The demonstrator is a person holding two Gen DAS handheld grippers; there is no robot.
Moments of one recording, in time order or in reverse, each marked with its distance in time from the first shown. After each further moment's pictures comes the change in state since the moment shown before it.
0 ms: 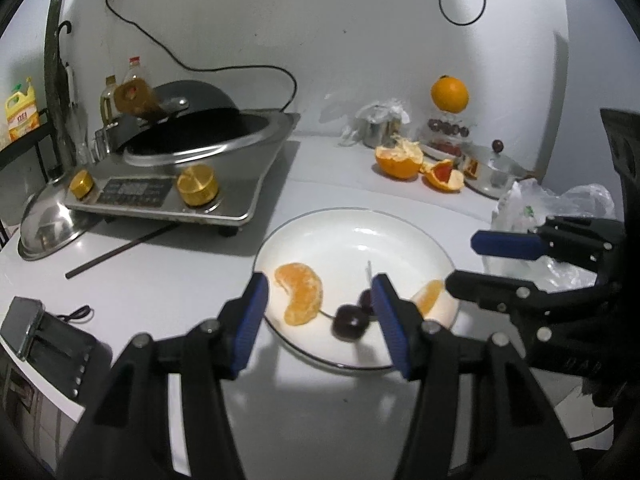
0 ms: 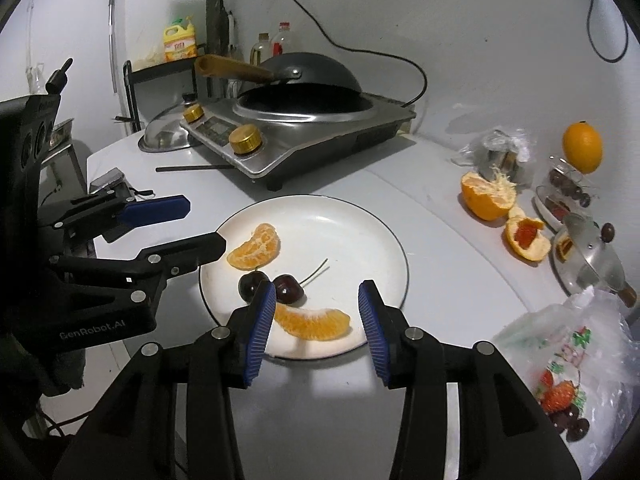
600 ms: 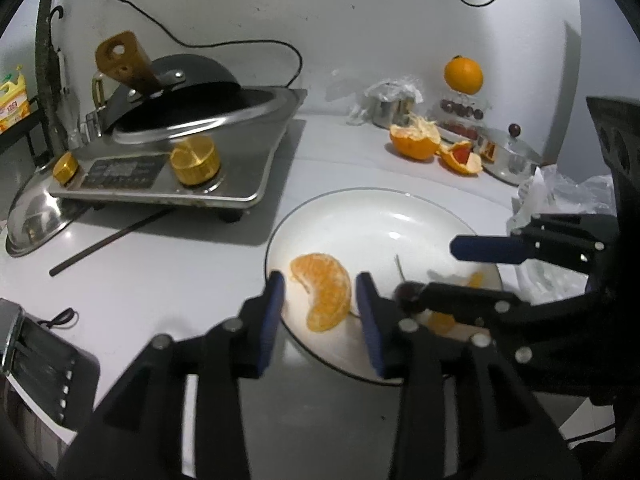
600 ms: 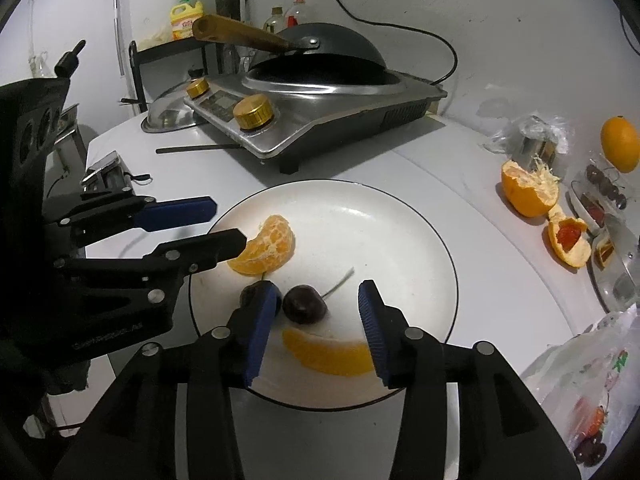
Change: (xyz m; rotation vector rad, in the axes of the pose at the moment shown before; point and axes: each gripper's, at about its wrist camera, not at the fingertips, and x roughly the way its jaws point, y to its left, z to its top) left arm 0.039 0.023 -0.003 -0.006 0.060 -0.008; right arm 0.057 0.010 0.010 -0.017 0.071 0.058
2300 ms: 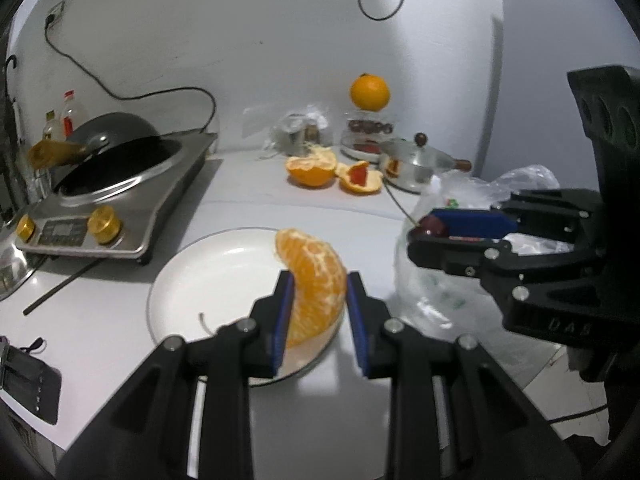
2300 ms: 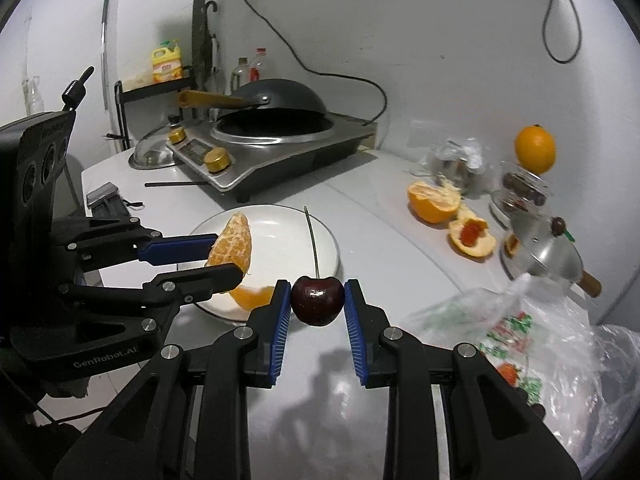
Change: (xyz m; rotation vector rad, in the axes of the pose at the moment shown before) left arm -0.048 -0.097 0.013 0.118 -0.076 -0.155; right arm -0.110 -0.043 -0.034 0.032 -0.136 -0.106
